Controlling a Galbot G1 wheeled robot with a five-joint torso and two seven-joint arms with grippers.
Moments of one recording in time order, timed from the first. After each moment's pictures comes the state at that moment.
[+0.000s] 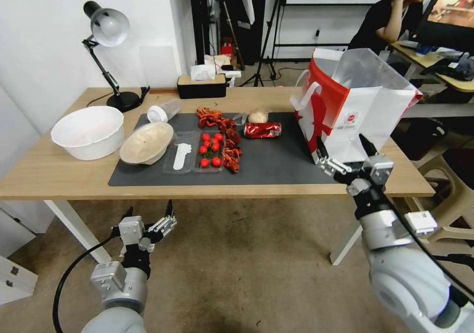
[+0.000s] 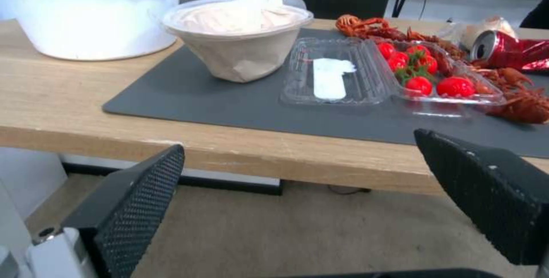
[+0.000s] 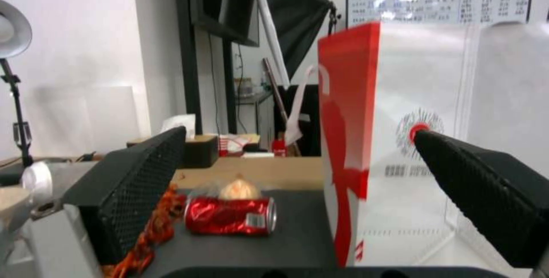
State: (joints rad) left arm 1.76 -1.29 -0.45 -2.29 -0.34 0.10 -0.35; right arm -1.47 0.88 0.37 2.30 0.49 0.11 0.41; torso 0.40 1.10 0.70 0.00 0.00
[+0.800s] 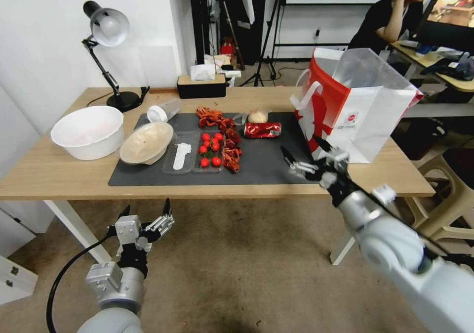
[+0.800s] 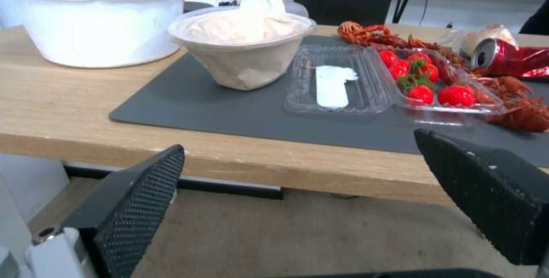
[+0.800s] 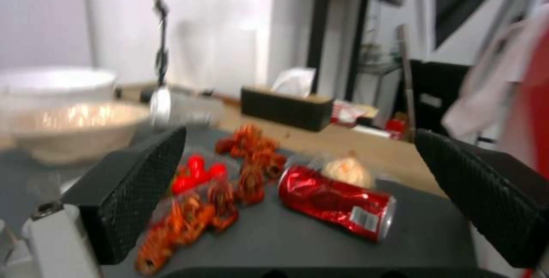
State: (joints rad) left arm 1.77 -1.30 -0.46 -2.31 -0.34 0.10 -0.34; right arm -1.13 0.74 0.20 2.06 0.70 0.07 0.06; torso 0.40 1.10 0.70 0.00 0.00
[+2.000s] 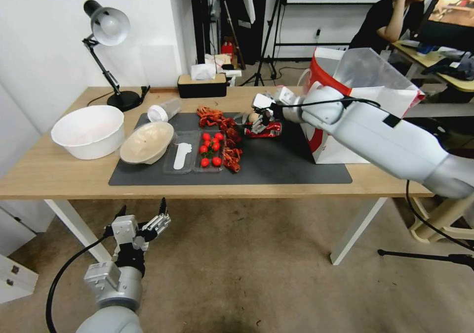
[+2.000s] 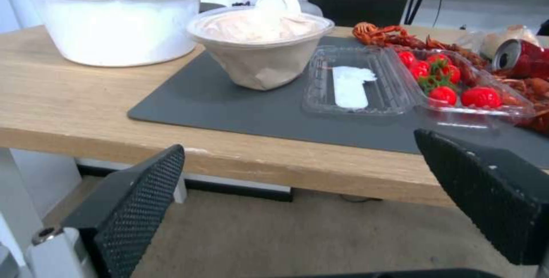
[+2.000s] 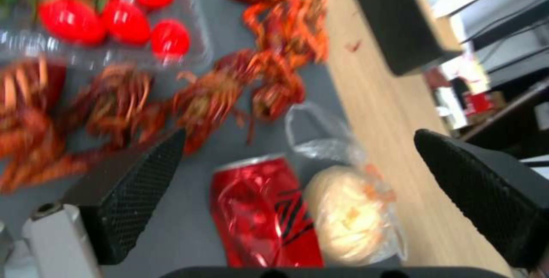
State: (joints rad) left arm 1.76 -1.30 -0.47 -2.29 -0.35 0.08 -0.35; right arm 0.20 1.00 -0.79 1.21 0.43 -0.32 -0.53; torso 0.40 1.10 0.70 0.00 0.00
